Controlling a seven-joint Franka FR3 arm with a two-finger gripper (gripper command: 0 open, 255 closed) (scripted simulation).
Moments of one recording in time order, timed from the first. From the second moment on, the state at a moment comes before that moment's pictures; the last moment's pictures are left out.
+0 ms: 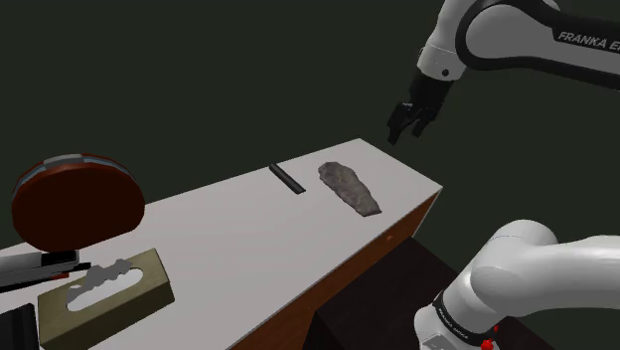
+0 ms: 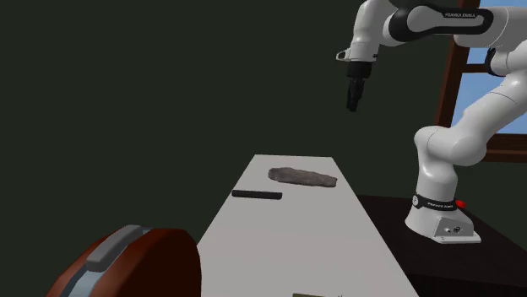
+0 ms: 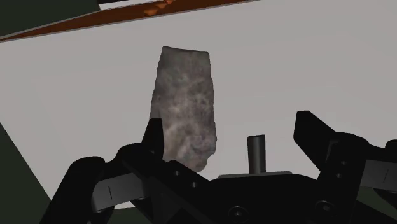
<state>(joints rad) 0.00 -0.81 0.02 -2.36 -0.05 1.64 0.11</state>
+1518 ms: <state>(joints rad) 0.04 -0.07 0.02 -2.16 0.04 2.12 0.10</state>
